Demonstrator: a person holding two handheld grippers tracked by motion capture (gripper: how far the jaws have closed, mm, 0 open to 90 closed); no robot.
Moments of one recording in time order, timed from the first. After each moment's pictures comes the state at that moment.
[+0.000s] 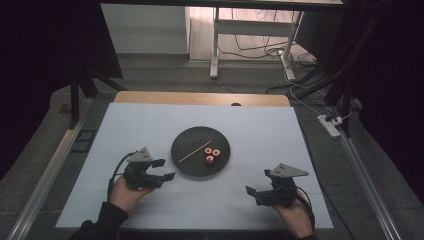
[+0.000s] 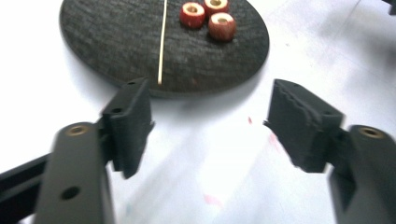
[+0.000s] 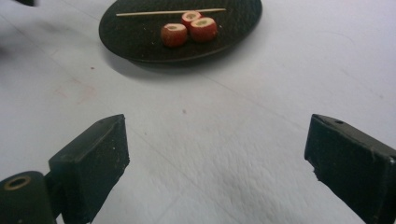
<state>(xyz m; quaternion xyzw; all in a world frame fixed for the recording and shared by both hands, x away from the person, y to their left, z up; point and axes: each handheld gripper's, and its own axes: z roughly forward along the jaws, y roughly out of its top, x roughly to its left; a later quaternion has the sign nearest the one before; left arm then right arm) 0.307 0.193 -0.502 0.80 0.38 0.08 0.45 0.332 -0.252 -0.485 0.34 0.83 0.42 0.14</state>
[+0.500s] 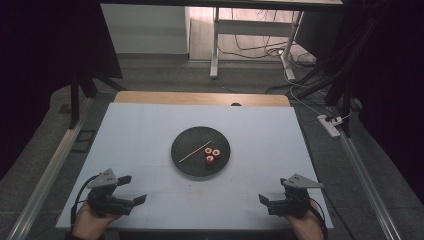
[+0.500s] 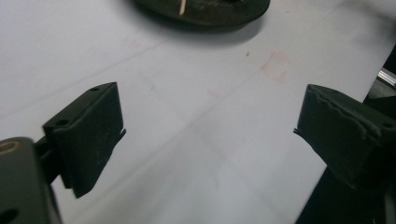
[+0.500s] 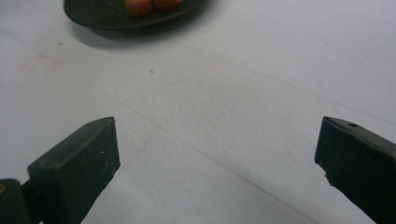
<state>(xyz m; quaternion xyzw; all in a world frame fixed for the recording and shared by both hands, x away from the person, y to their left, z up) 0.230 0.254 -0.507 0.79 0.43 0.10 0.43 0.312 -0.289 -0.498 0.39 0.81 0.40 0.16</state>
